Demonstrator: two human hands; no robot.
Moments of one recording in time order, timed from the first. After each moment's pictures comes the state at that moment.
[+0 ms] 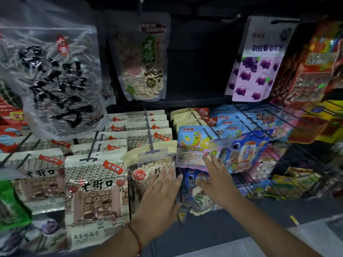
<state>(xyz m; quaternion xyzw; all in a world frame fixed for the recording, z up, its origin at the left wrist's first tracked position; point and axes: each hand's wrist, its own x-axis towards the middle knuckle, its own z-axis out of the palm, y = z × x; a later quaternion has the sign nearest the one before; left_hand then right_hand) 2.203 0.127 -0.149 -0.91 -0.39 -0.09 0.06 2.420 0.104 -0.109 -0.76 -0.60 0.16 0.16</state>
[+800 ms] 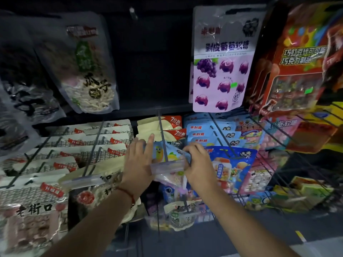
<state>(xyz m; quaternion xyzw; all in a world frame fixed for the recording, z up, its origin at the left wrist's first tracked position) 2.363 0.234 -0.088 -0.83 -0.55 -0.14 0.04 2.545 0.179 -0.092 -0.66 -0.62 0.10 0.41</state>
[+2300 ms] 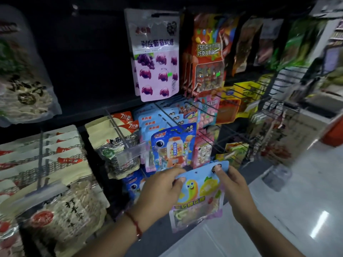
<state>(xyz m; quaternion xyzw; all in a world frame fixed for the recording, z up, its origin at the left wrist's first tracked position) 2.412 0.095 -0.076 -0.89 -0.27 -0.21 -0.32 2.578 -0.032 -0.099 -0.65 -0.22 0.26 0.68</state>
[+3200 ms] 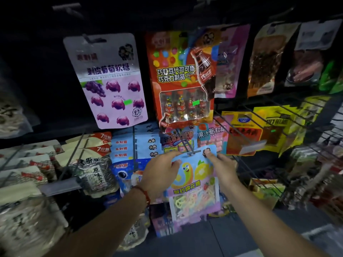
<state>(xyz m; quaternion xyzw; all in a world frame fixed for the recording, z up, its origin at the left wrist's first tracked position) 2.668 0.143 -0.041 -0.83 -0.48 -0.20 -0.21 2.851 0.096 -0.078 -0.64 -0.26 0.41 0.60</state>
